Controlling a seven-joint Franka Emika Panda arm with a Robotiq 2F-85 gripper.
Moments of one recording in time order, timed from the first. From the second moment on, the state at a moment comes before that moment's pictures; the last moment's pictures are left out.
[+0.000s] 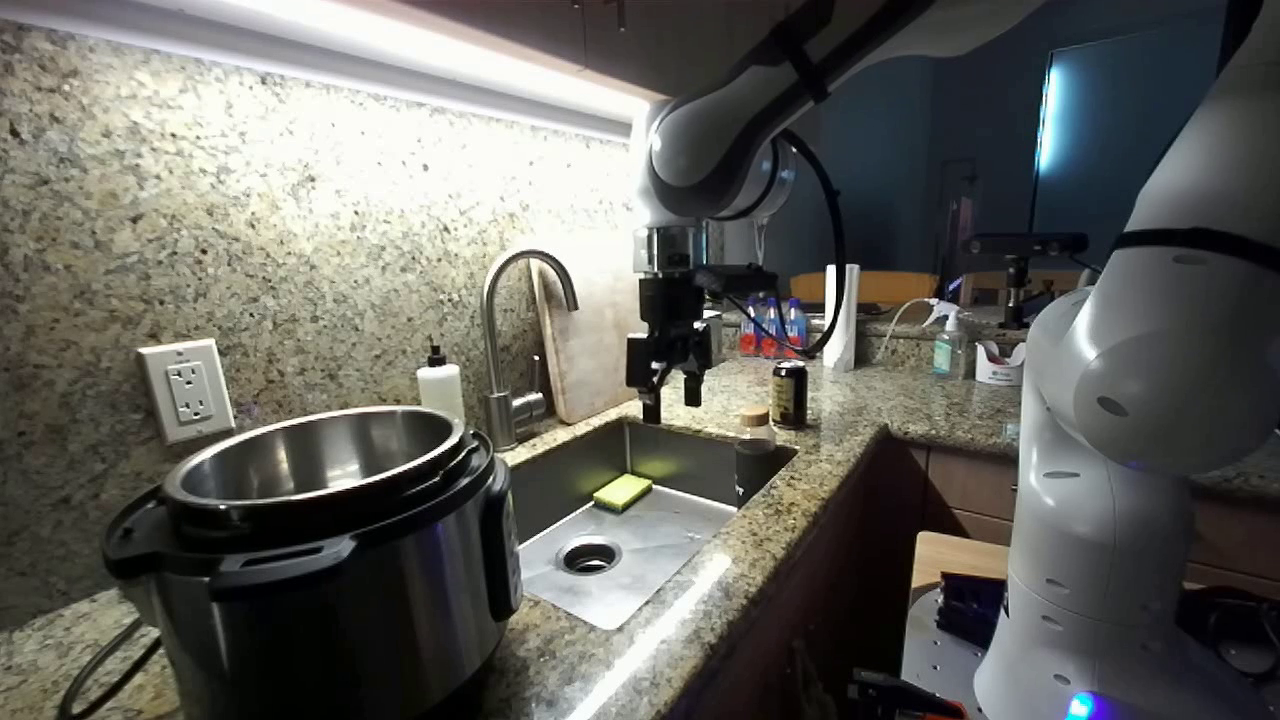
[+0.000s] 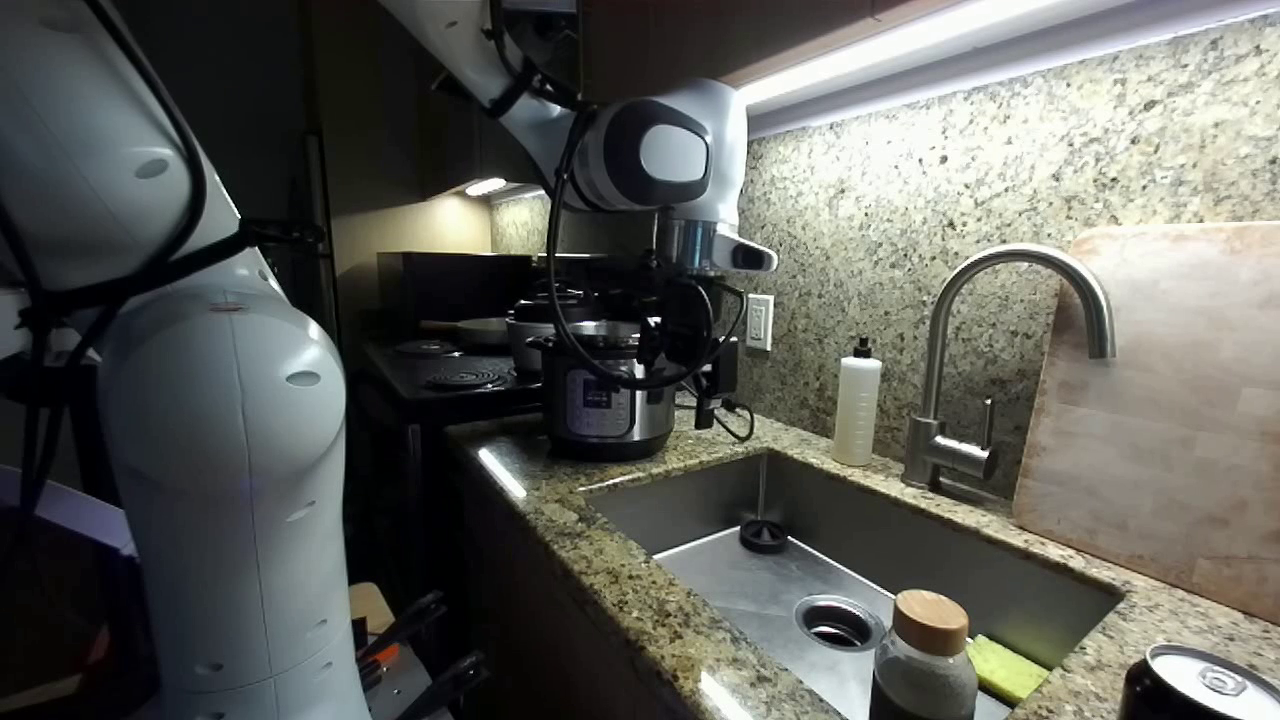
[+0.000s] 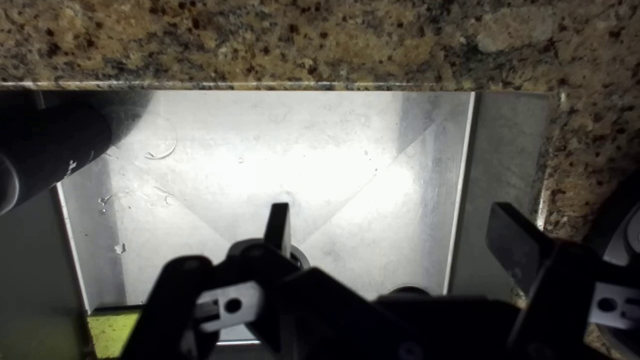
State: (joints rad) arm -0.01 -0.41 -0.06 -2.58 0.04 2.15 0.04
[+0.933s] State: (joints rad) arm 0.05 -0.41 0.05 -2.48 0.10 2.15 0.15
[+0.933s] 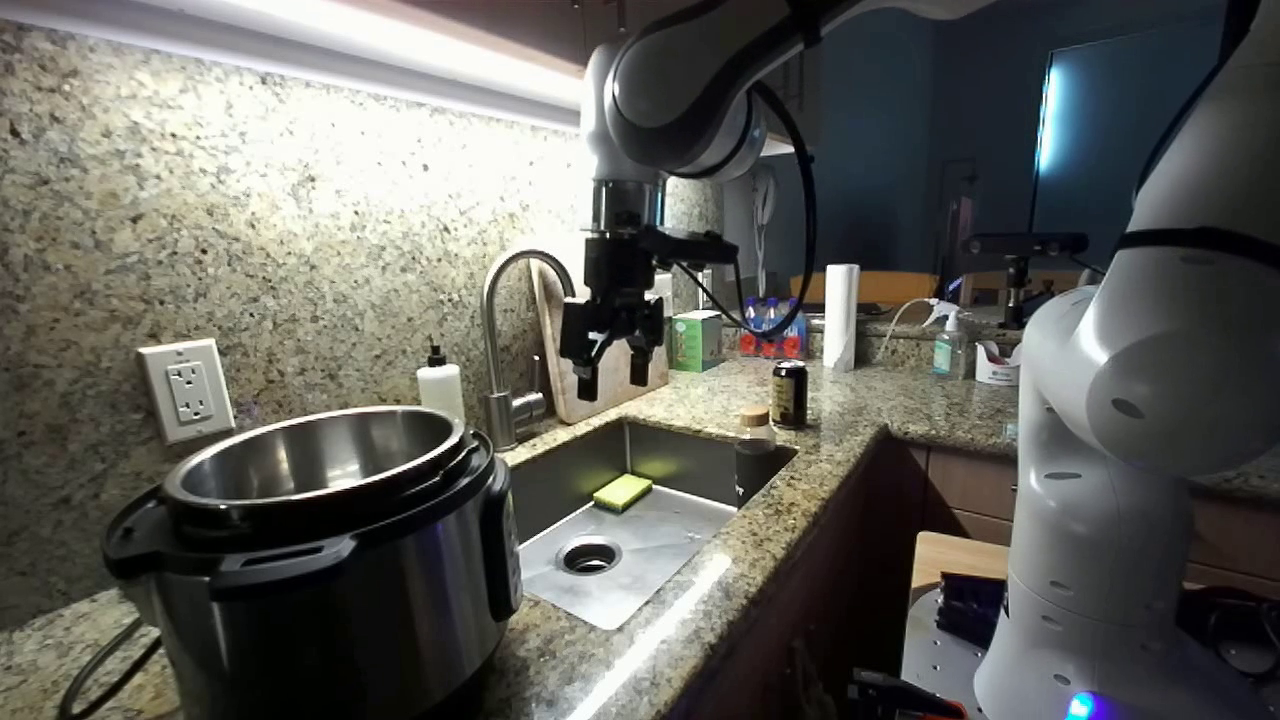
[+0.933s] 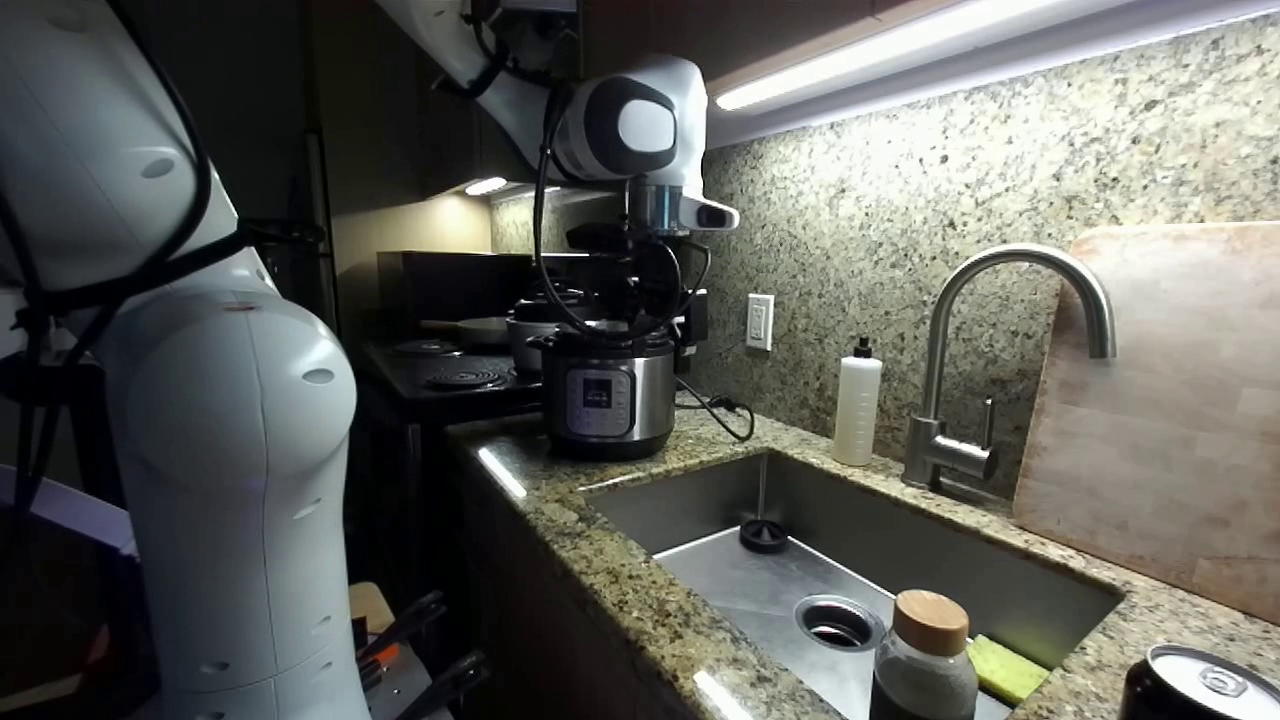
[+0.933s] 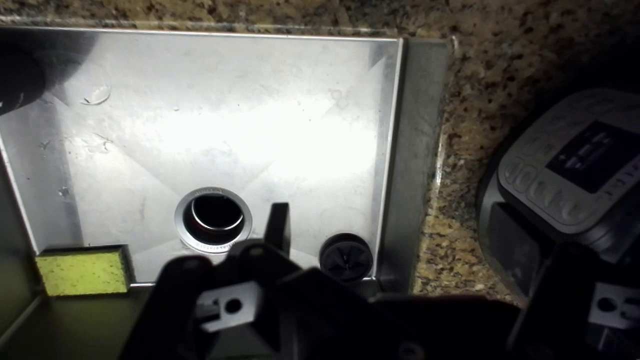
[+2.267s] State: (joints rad) arm 0.13 -0.23 0.23 -2.16 0.10 2.15 0.35
